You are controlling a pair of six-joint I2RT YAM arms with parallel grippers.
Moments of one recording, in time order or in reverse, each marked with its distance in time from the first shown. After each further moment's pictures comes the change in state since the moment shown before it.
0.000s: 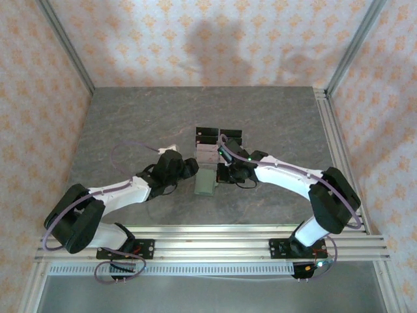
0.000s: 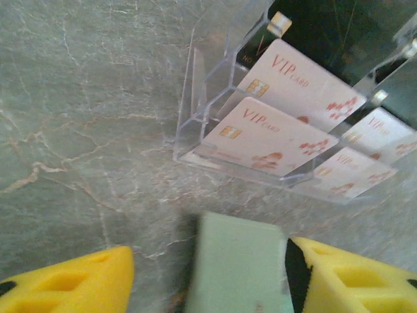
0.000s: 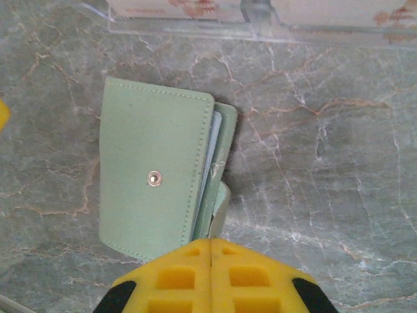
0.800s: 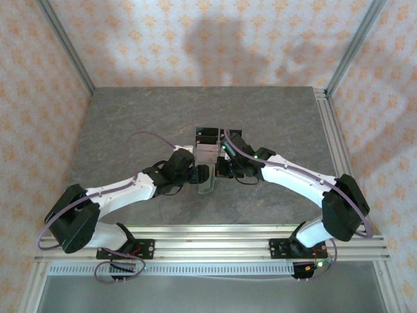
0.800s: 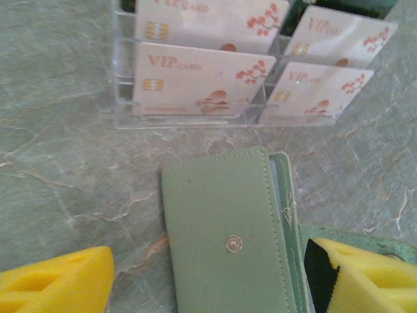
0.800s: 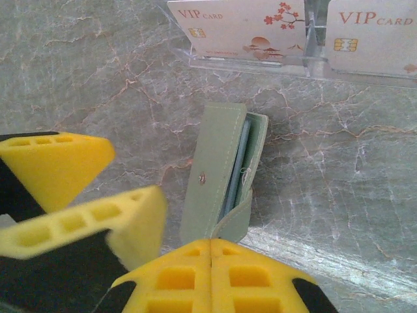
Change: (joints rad) left arm -0.133 0.014 0.169 -0.259 -0.008 0.231; right arm 0.000 -0.086 0.054 -0.014 -0.034 0.005
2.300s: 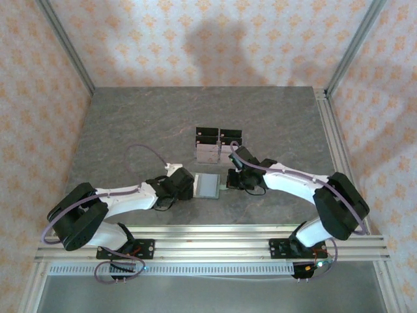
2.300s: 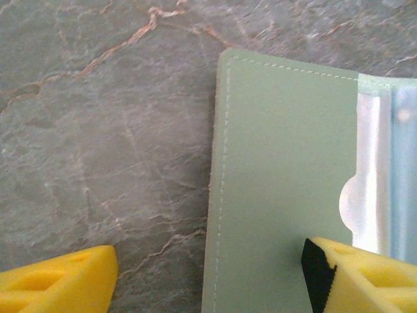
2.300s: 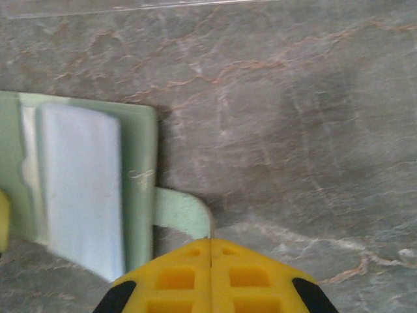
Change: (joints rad) left arm -0.048 0.009 -0.185 -0.090 -0.246 -0.086; right arm -0.062 0.016 -0.237 0.097 0.045 0.007
